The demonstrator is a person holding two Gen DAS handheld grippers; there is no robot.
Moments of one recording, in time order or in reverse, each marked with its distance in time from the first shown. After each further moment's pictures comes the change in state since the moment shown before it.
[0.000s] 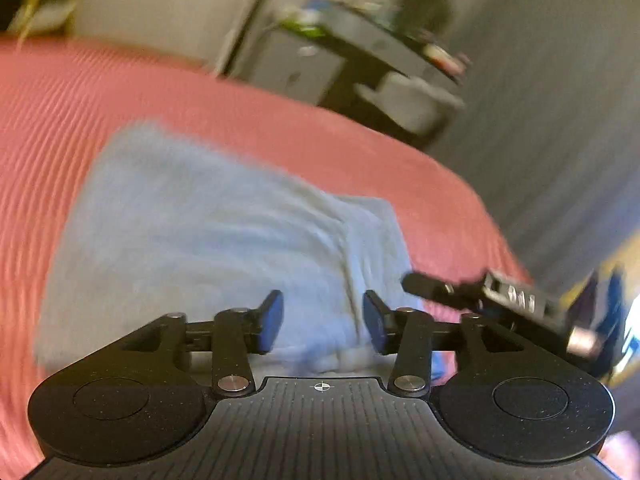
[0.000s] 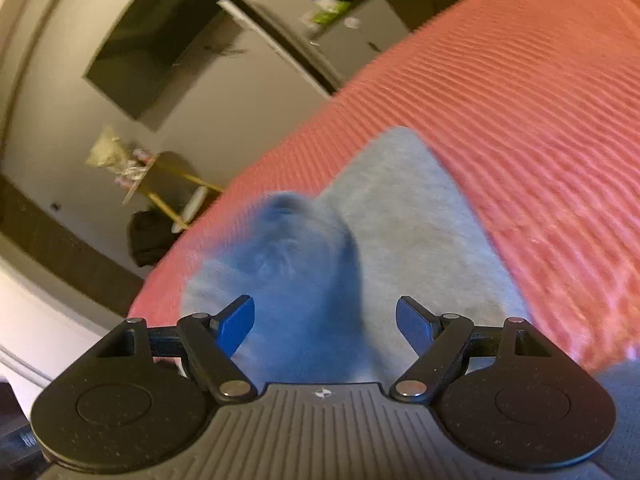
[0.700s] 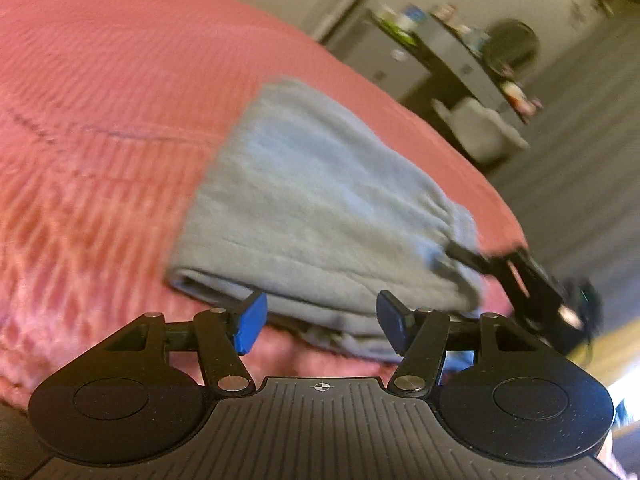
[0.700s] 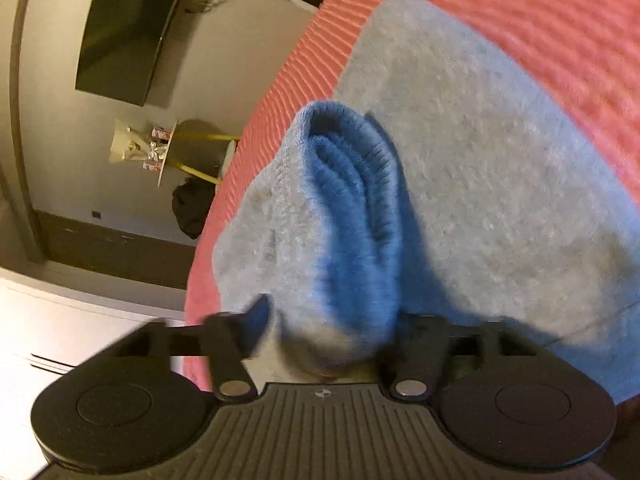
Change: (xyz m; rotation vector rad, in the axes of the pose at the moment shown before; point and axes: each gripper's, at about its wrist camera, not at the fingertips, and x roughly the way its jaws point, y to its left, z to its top) left arm -0.028 0.084 -0.028 -0.148 0.028 0.071; right arm 0.084 -0.016 -0.002 0.251 0.257 0.196
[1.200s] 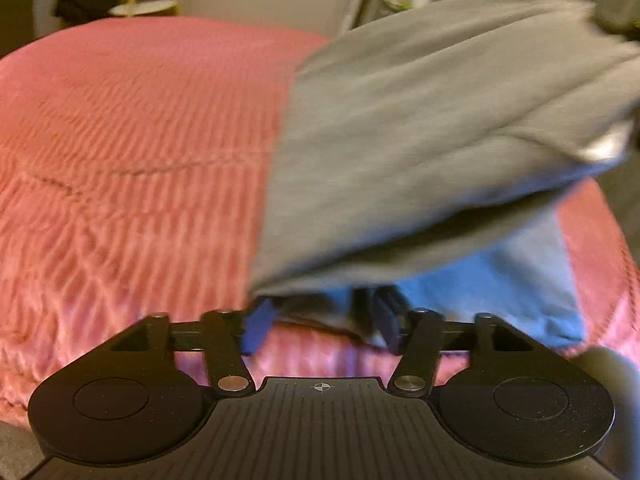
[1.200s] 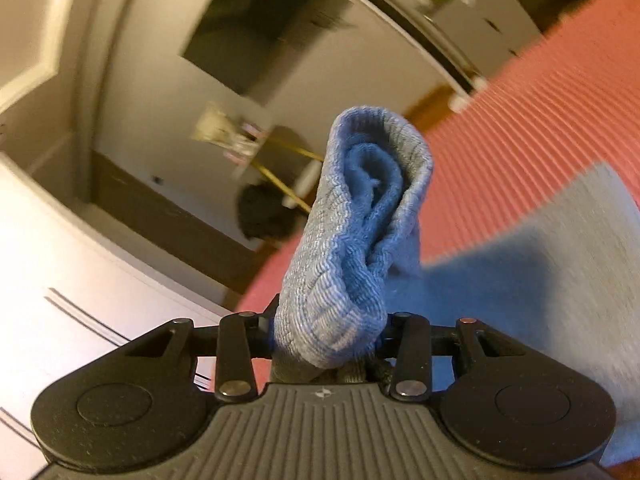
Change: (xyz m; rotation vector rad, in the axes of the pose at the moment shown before) left arm 0.028 -0.023 -0.012 0.154 -0.034 0.312; right arm -0.043 0.161 0.001 -0.350 -0.122 0.123
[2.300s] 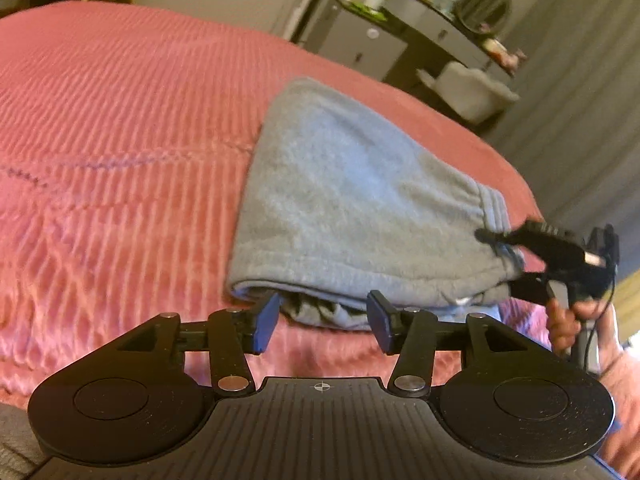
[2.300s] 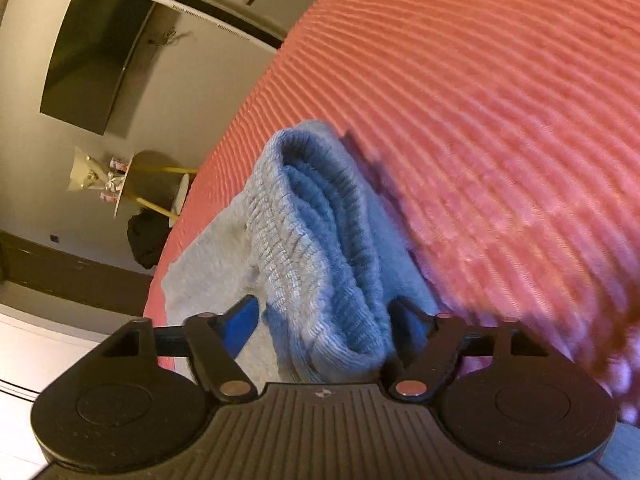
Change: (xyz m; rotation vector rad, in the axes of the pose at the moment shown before) left arm -0.037 0.006 0.009 -0.011 0.031 -0.224; right arm -0.045 -0.191 -0.021 0.312 0.040 -0.321
